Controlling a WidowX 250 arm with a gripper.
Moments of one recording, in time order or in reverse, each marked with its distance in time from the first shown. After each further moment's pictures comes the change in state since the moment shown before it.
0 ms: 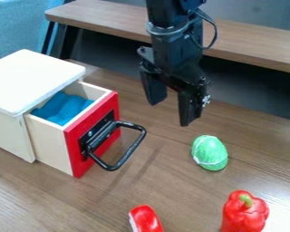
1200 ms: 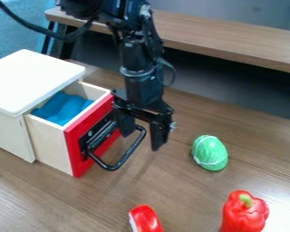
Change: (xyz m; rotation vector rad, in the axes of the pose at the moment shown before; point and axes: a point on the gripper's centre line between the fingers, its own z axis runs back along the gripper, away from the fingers) arm -0.030 0.049 -0.069 -0.039 0.163 0.230
